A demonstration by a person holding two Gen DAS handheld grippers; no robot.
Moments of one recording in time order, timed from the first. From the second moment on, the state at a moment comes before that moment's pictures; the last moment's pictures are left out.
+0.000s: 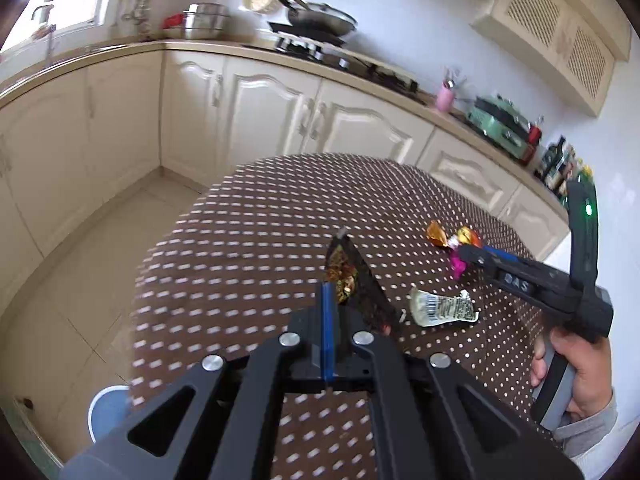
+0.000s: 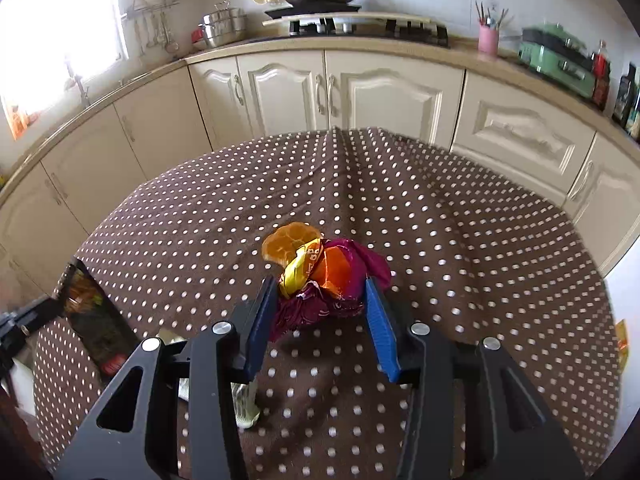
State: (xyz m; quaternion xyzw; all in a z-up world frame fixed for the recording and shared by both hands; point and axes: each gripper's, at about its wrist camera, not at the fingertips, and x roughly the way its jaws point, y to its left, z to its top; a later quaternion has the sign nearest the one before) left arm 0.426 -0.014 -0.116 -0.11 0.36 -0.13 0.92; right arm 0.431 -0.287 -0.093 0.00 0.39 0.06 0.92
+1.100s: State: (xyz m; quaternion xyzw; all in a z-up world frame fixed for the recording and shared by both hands) left arm 0.326 0.051 -0.142 -0.18 0.38 -0.11 0.90; right arm 0.304 -0.143 -0.091 -0.01 0.37 0.21 0.91
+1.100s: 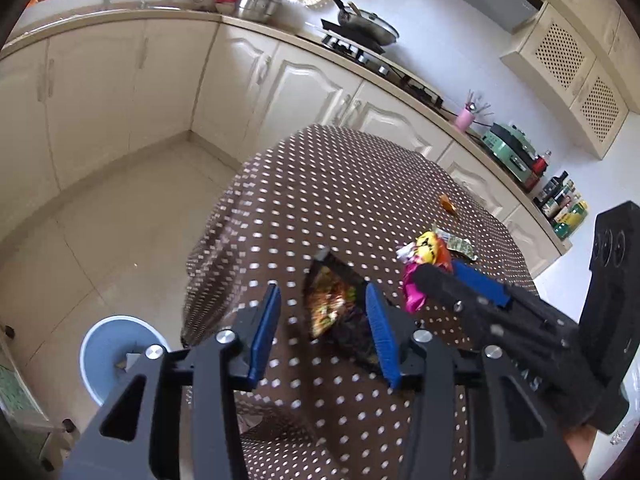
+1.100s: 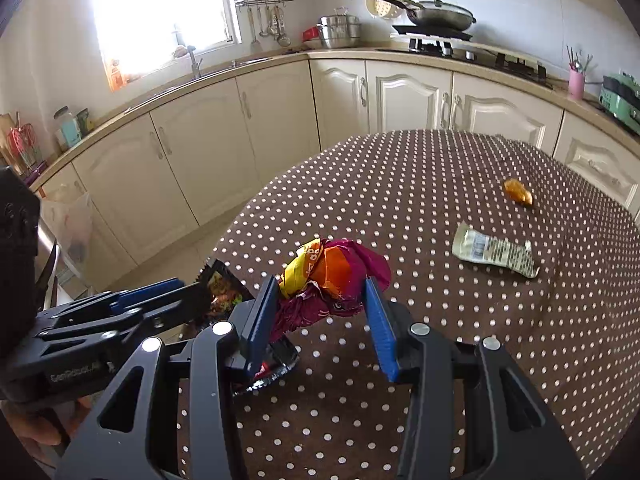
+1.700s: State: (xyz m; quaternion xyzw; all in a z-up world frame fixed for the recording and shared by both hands) left arm 0.287 0.093 -0.130 -0.16 0.34 -0.07 0.92; right arm 0.276 -0.100 -0.086 -0.02 0.36 0.27 0.89
